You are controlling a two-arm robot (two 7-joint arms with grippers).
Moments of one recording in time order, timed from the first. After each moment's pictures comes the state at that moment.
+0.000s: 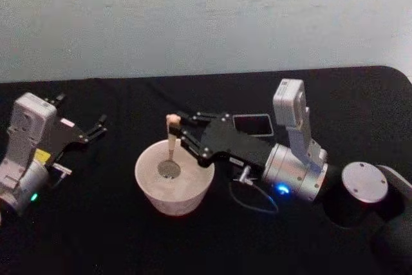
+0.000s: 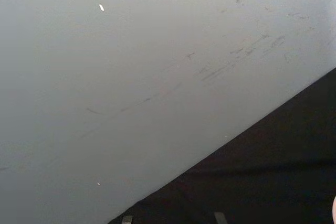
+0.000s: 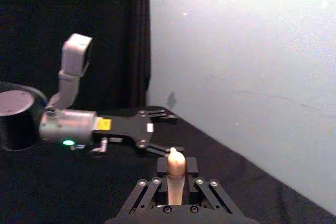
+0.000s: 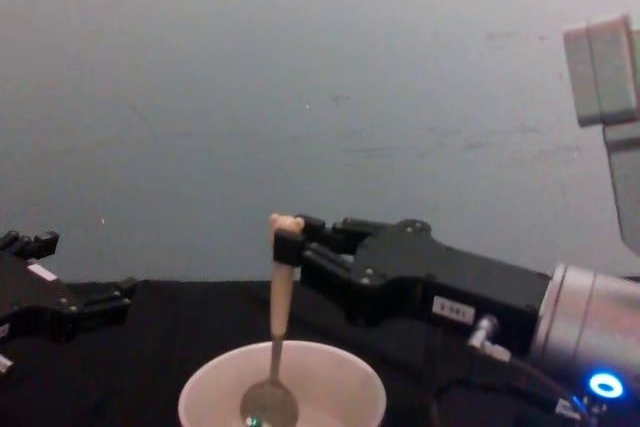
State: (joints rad) left arm -0.20 0.60 0.45 -1.41 -0.25 -0.12 0.03; right arm 0.36 0.32 -0.56 -1.32 0.44 -0.22 0.66
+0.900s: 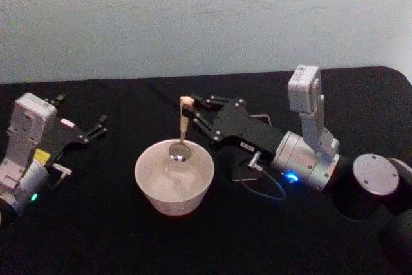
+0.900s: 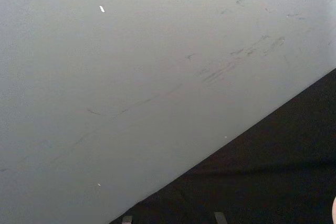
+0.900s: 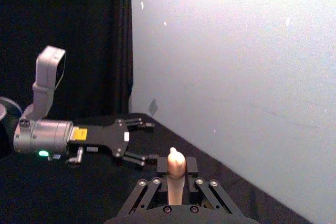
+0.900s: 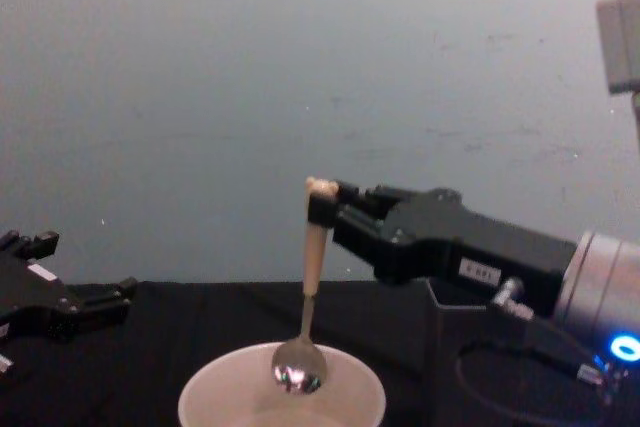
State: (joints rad) left arm -0.20 0.60 0.45 -1.41 -0.25 -0.12 0.03; right arm 0.36 0.32 -0.51 -1.33 0.44 -0.22 0.63
